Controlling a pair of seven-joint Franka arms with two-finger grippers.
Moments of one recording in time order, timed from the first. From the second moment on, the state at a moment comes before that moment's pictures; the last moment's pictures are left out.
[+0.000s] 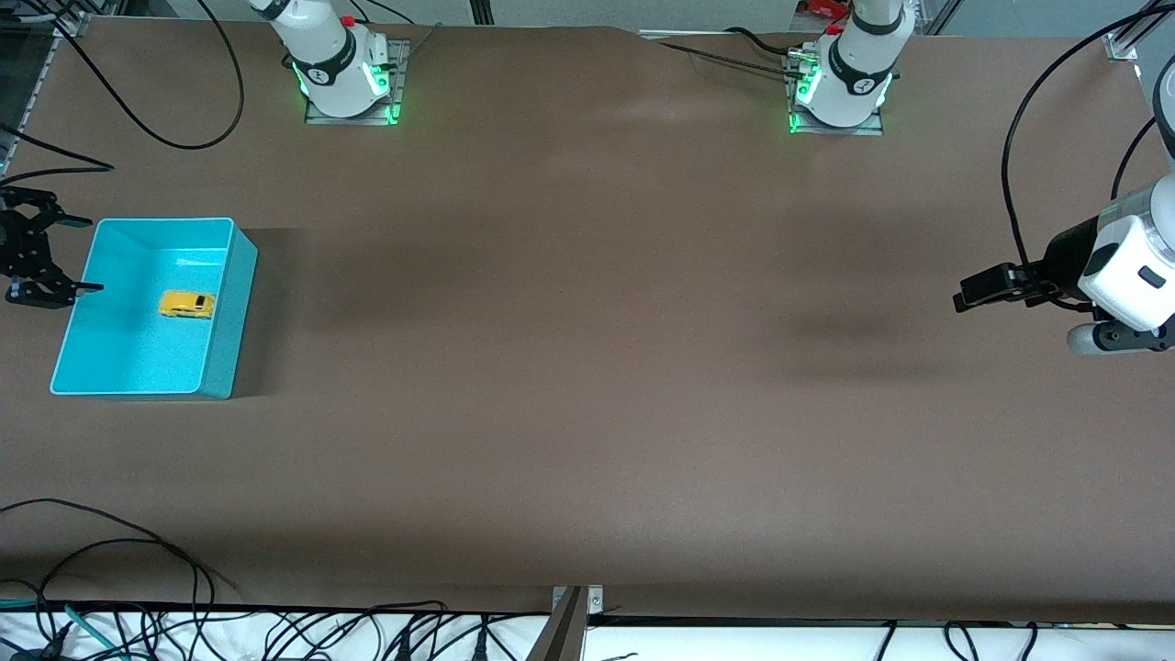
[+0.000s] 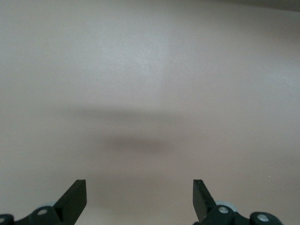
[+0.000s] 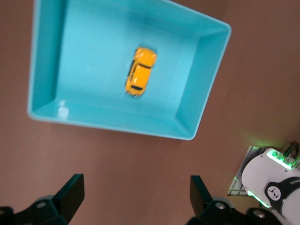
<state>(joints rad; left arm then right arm) 0.18 0.24 -0.23 -1.42 -0.06 1.59 -0.16 0.00 0.25 -0.31 -1.56 0.11 1.52 0.92</state>
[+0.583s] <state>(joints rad) 0.18 0.24 -0.23 -1.42 -0.06 1.59 -0.16 0.01 0.09 -0.15 -1.56 0.08 1.62 0.30</state>
